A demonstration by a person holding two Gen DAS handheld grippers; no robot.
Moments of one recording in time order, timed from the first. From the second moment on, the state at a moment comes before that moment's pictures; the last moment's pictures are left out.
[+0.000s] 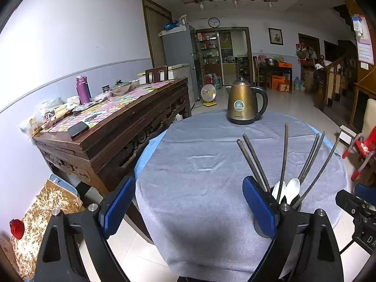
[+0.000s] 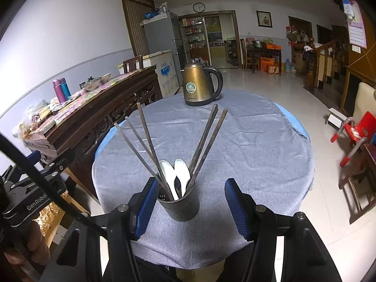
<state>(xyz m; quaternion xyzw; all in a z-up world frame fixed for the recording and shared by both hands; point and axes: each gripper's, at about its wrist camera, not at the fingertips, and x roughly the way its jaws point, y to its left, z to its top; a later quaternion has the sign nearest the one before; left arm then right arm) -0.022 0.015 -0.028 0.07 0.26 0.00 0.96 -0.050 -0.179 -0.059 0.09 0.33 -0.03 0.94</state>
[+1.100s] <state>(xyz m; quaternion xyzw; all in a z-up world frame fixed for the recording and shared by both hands) -0.032 -0.003 -0.042 0.08 0.30 -0.05 0.95 -0.052 -0.185 -0.063 0.08 0.33 -0.05 0.94</state>
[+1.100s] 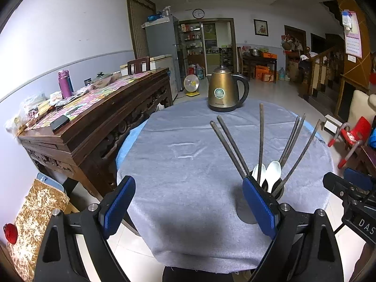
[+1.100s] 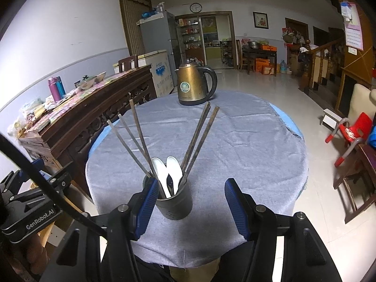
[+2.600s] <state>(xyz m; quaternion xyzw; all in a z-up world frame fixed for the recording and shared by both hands) -0.067 0.005 0.000 0.07 0.24 -0.04 0.97 -0.094 -0.182 -0.032 0.08 0.30 -0.04 0.95</state>
